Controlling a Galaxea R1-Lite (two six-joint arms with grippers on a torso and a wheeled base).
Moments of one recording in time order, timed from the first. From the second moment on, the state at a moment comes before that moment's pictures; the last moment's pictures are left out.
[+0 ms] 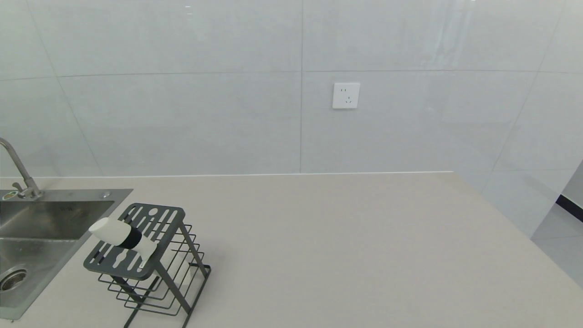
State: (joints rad) left arm -0.03 0.07 0.00 0.00 0.00 0.01; right arm 0.00 0.00 0.00 -0.01 0.01 -0.04
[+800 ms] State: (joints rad) left arm 0.00 0.00 0.00 0.00 0.00 0.00; right arm 0.00 0.00 0.00 0.00 -0.01 0.00
